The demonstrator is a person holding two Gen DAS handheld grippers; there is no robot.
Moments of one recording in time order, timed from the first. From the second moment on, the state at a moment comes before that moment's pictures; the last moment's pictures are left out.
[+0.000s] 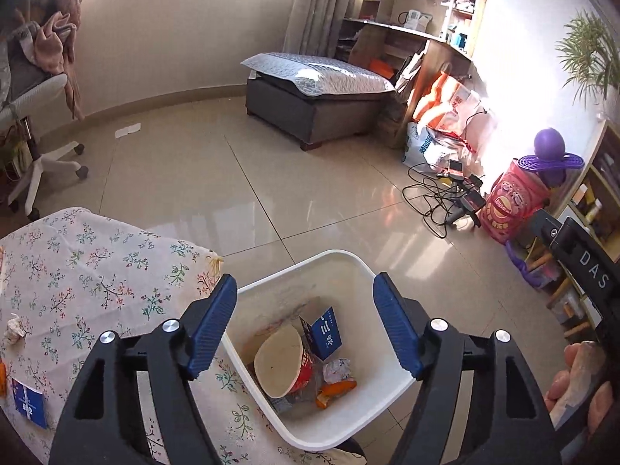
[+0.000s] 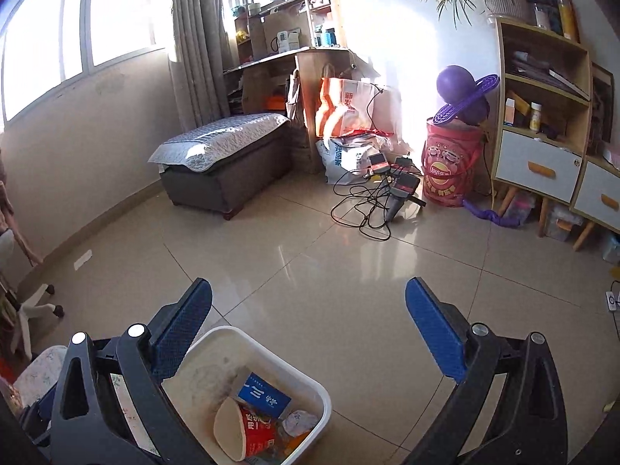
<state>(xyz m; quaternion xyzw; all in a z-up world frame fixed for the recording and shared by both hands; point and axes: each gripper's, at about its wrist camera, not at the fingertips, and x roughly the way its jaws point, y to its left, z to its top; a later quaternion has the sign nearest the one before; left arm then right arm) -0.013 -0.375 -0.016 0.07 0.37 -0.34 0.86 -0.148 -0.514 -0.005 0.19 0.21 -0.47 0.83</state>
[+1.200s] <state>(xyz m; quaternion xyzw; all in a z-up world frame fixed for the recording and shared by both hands) 0.038 -0.138 -0.021 0.03 0.36 -0.05 0.93 -0.013 -0.306 -0.013 0.00 0.29 -0.26 0.92</state>
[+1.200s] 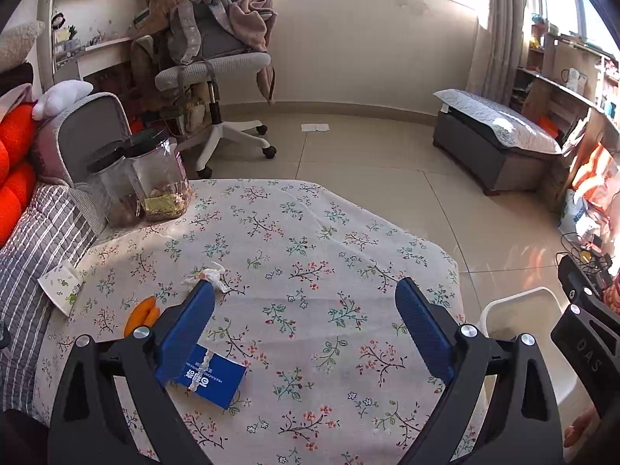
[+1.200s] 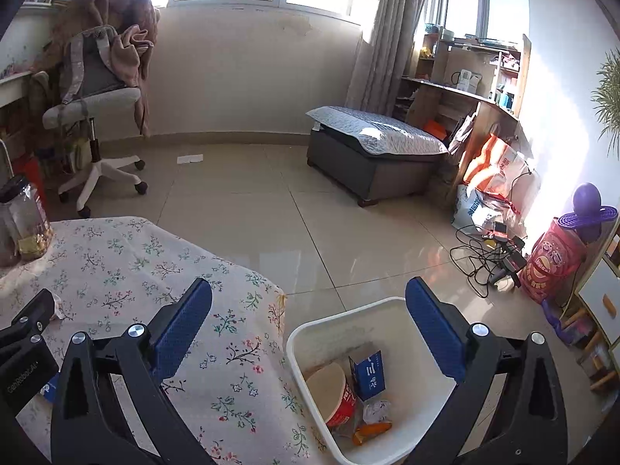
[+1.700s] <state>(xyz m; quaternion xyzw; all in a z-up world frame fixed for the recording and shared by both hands) 0.078 0.005 -0.051 0.06 0.41 0.09 0.91 0.025 -0.192 -0.038 -0.05 0.33 -0.11 0.94</state>
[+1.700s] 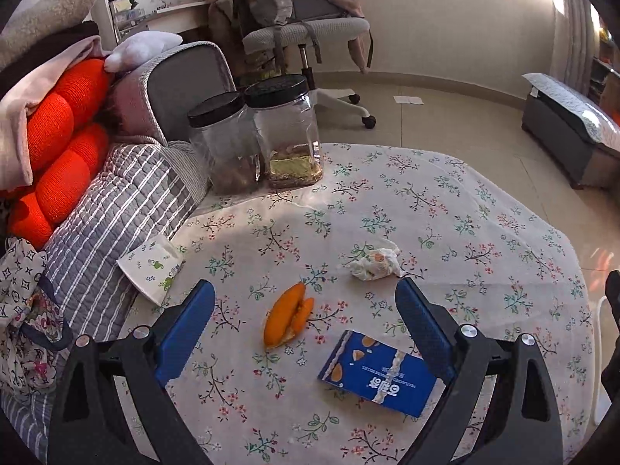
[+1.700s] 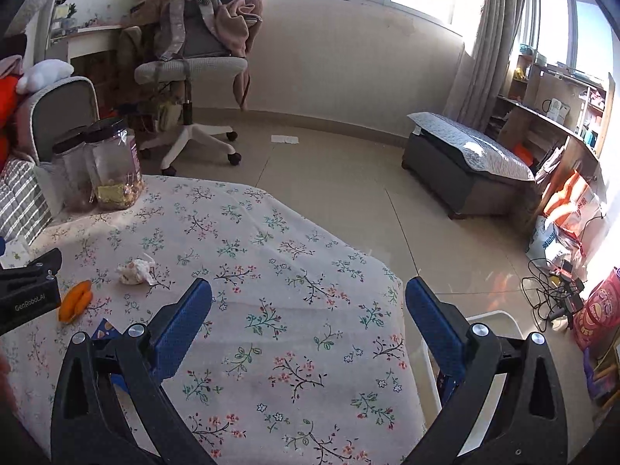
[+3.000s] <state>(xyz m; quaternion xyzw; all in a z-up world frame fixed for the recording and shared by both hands) 0.185 0.181 -0.114 0.01 0.60 0.02 0.80 0.069 -0.179 -0.094 -0.10 0.42 -0.05 0.90</state>
